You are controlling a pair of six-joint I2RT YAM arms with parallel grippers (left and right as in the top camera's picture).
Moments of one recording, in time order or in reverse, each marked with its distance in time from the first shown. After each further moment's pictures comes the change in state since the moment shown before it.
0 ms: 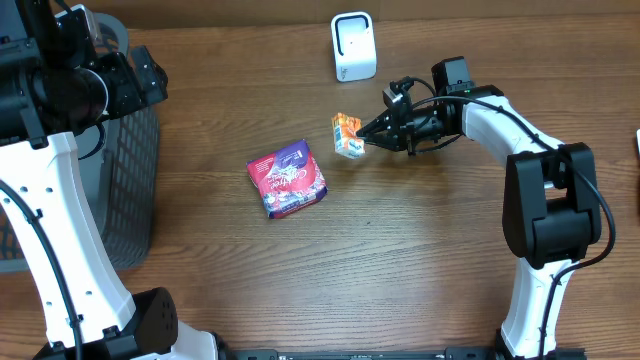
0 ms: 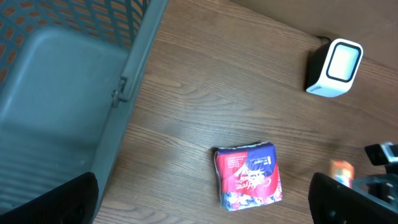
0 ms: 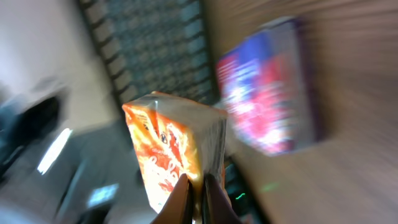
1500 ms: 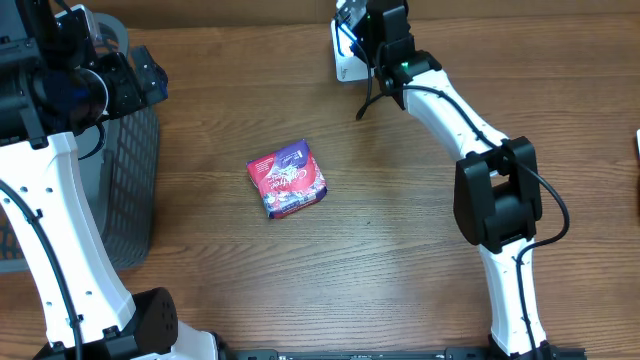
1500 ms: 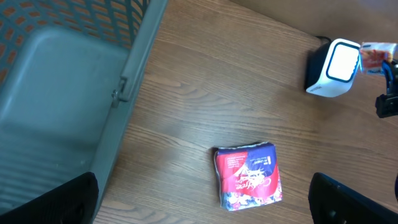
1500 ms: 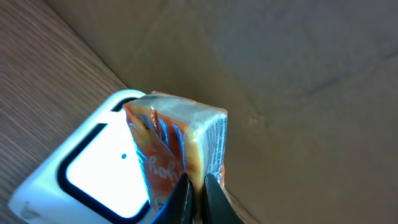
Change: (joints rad) left arm 0.000 0.000 0.000 0.000 0.000 0.000; right arm 0.205 0.208 0.502 0.496 1.514 -1.099
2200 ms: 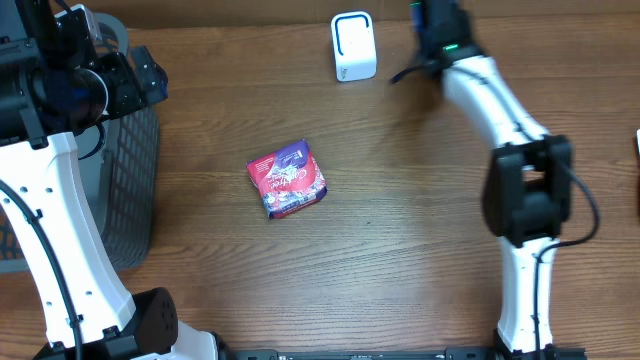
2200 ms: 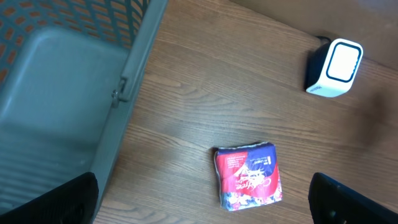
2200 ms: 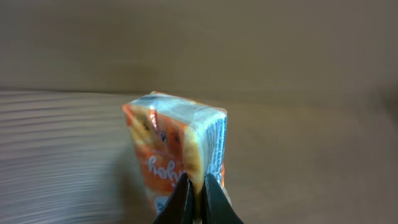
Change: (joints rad) left arm 0.000 0.000 0.000 0.000 0.000 0.000; right arm -0.227 -0.047 0.011 -0.329 0.370 0.678
